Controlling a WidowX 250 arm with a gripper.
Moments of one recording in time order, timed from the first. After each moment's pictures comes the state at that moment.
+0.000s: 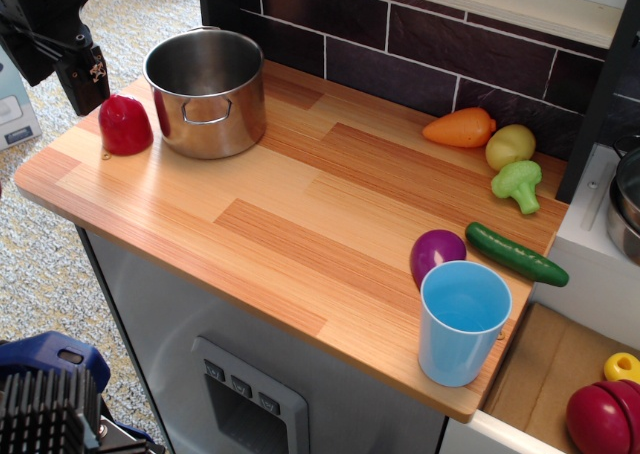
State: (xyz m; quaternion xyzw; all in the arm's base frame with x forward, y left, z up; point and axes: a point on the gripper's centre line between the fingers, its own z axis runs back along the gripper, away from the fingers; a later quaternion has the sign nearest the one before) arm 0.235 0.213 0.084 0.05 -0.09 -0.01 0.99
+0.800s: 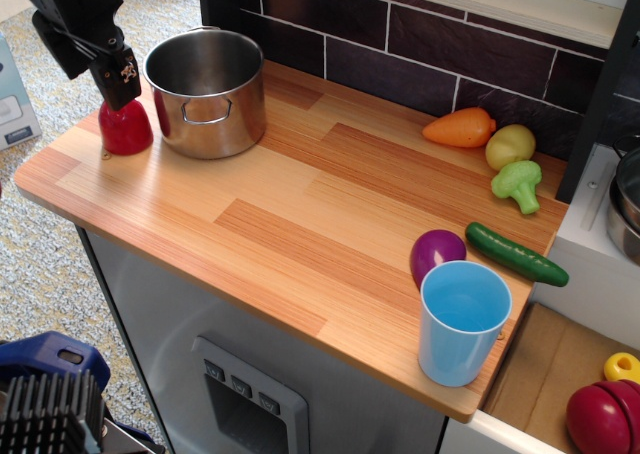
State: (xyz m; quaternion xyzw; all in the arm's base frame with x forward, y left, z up) arm 0.268 0.214 0.070 0.06 -0.11 -0.06 0.99
